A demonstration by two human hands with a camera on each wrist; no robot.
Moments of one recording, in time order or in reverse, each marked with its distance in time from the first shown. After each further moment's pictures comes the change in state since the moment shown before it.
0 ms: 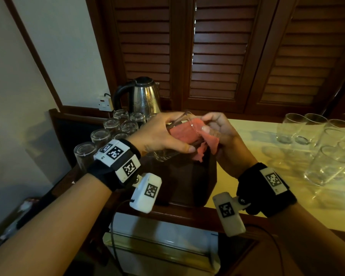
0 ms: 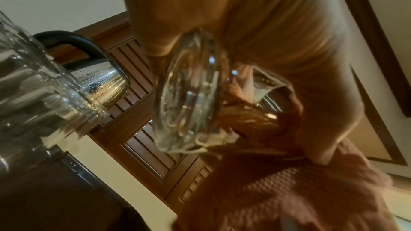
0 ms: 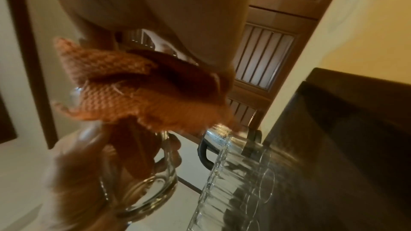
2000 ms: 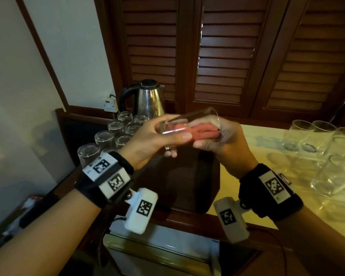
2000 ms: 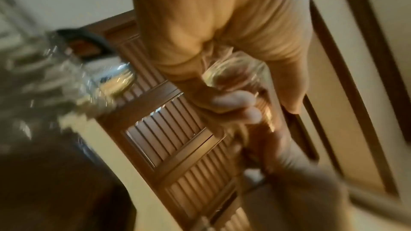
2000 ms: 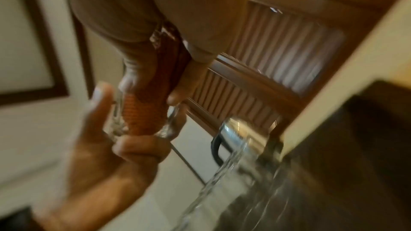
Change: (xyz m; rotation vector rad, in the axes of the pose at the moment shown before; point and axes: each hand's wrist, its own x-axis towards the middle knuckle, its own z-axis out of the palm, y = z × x) left_hand -0.021 -0.005 0.003 -0.450 0.197 -0.122; right_hand 0.010 -0.006 0.002 -0.433 -0.153 -0.344
